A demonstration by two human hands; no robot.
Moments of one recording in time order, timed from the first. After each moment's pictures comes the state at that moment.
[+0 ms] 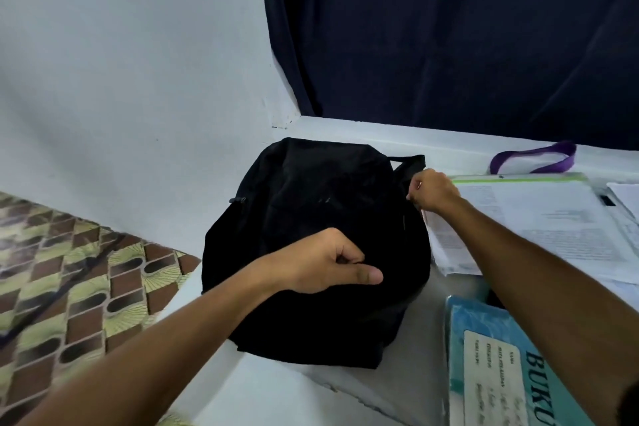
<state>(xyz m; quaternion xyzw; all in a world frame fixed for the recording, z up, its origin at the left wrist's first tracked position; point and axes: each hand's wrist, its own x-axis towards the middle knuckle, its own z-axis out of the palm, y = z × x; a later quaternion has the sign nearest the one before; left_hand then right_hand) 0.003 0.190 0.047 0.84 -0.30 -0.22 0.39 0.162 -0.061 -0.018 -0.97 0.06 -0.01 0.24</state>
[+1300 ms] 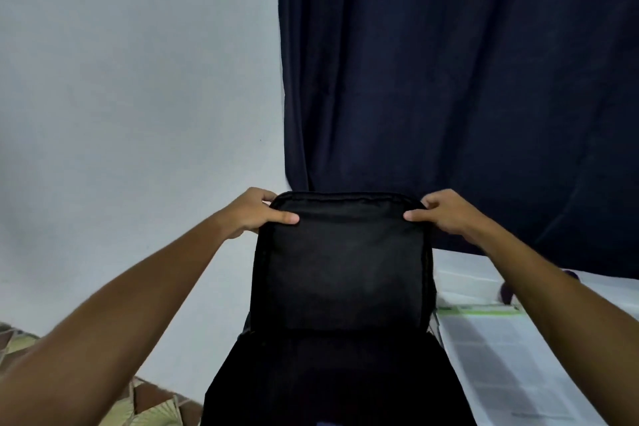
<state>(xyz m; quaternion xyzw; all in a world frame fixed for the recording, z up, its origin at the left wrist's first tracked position) 0.226 0.321 0.173 0.85 -0.08 -0.04 0.51 0.205 -0.035 0.174 -0.87 -0.03 -0.03 0.49</state>
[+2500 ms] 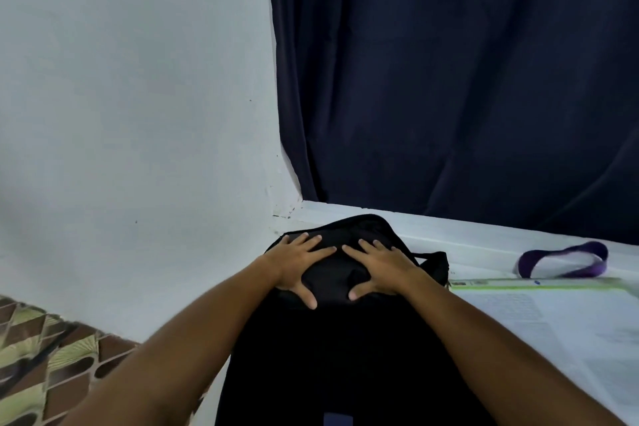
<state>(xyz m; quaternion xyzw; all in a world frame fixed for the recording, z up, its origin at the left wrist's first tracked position) 0.274 0.277 0.022 0.94 -0.30 -0.10 -0.11 0.254 0.052 0.009 -0.98 -0.17 0.11 -0.01</state>
